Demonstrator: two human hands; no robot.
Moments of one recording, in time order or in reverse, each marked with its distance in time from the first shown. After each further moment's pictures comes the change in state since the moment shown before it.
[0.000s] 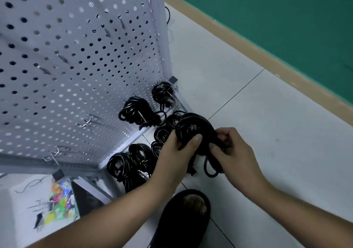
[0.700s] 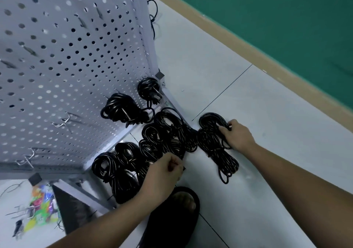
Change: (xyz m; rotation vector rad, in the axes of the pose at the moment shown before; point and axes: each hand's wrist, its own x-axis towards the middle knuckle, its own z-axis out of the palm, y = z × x) left_hand -0.001 -0.067 -0.024 0.578 -0.113 -0.055; right_hand 0.130 0.112 -0.040 -0.614 -0.039 0.269
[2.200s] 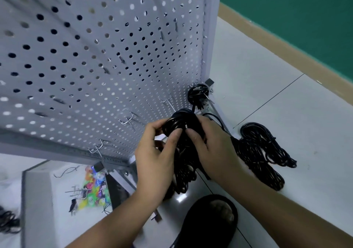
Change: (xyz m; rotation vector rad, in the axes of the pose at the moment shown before) left_hand -0.041 0.051 -0.106 -0.331 0.685 0.315; right_hand -0.146 -0.196 0.044 0.456 0.026 -0.729
